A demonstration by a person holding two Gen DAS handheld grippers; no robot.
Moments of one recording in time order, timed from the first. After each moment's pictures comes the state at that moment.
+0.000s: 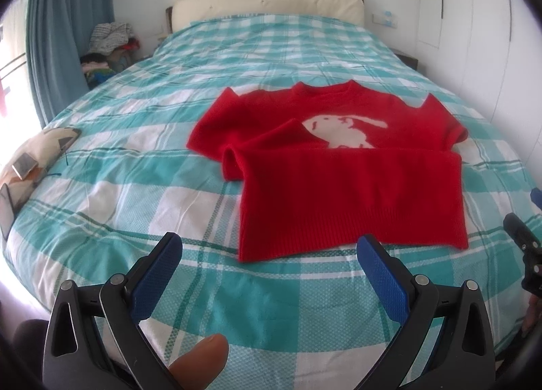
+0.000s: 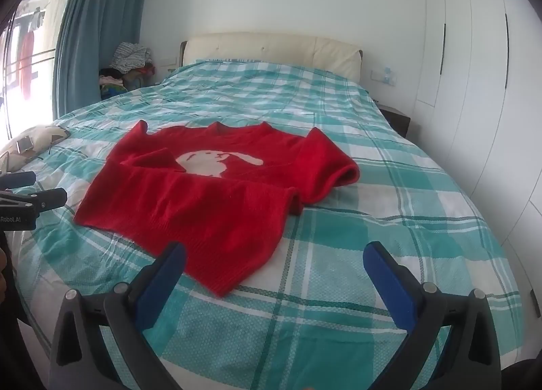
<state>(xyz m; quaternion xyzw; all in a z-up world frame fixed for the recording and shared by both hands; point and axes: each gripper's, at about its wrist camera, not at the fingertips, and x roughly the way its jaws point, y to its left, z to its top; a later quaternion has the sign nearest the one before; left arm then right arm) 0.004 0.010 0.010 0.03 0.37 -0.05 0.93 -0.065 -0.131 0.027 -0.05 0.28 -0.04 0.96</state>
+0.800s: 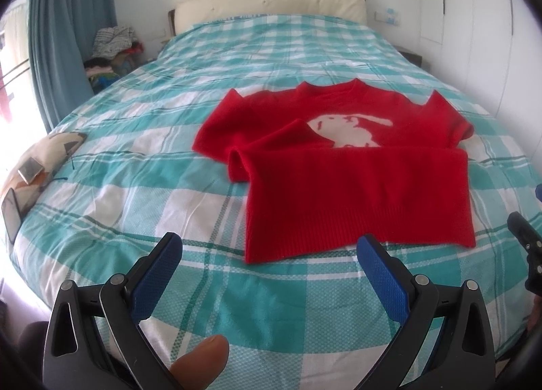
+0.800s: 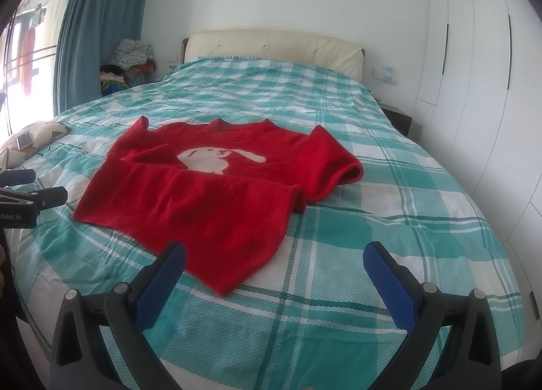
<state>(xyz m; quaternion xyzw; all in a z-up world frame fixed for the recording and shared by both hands) 0.002 0.007 0.011 0.05 0.36 -0.03 0.93 -0.062 -0.128 0.022 -0.05 0.28 -0.04 0.96</state>
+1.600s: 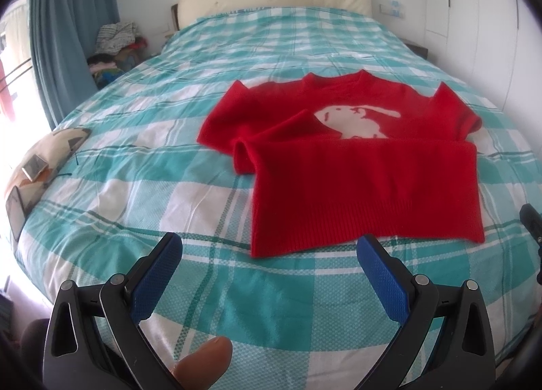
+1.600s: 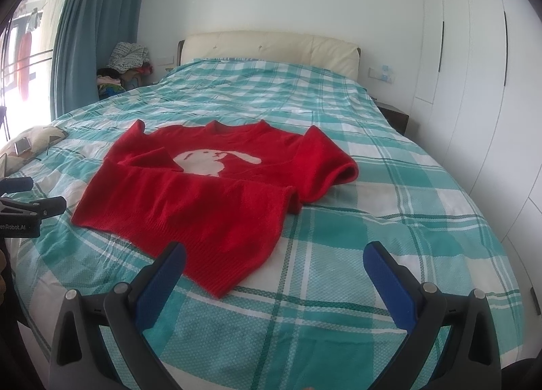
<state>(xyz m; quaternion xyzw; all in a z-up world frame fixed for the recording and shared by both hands) 0.007 0.007 0.006 0.06 0.38 -0.02 0.92 -0.064 -0.132 0.027 -0.05 0.28 -0.04 0.96</state>
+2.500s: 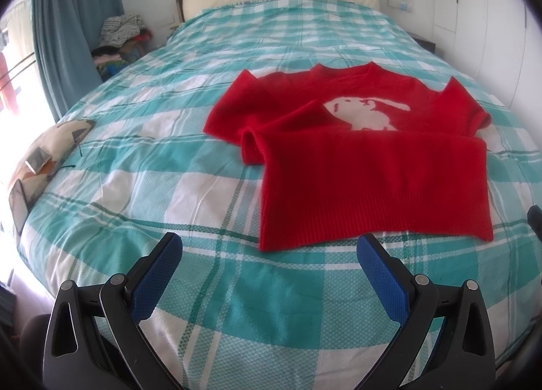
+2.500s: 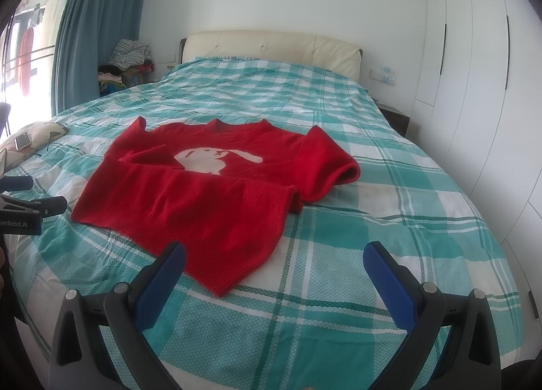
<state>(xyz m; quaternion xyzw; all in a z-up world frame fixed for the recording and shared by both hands) 0.011 0.014 -0.001 0.05 0.39 0.00 0.92 -0.064 -0.127 0.025 -0.05 0.28 -0.04 0.96</state>
